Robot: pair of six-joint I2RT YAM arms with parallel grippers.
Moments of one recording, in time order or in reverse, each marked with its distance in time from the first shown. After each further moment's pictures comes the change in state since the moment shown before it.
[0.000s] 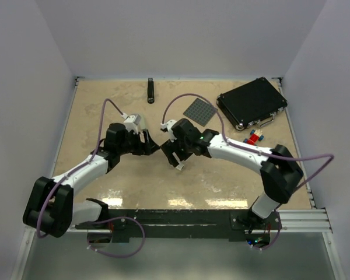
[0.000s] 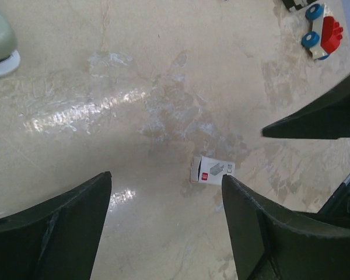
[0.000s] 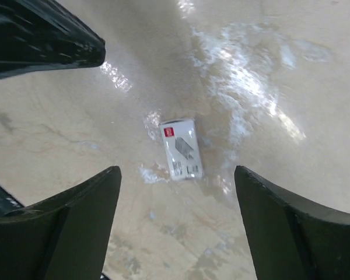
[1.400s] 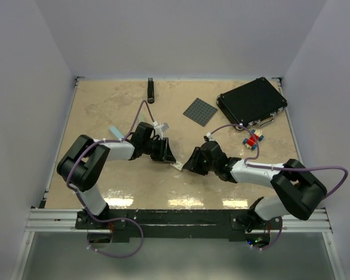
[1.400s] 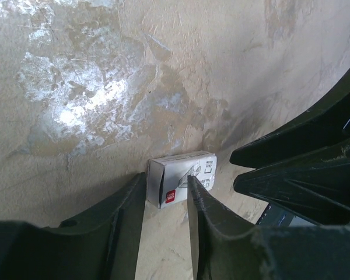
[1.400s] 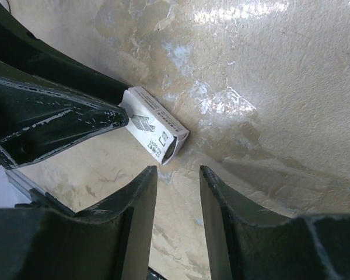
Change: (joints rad) left arm -0.180 0.529 0.201 0.042 0.203 -0.095; right arm -0.116 -0.298 -0.671 0.616 -0.011 0.937
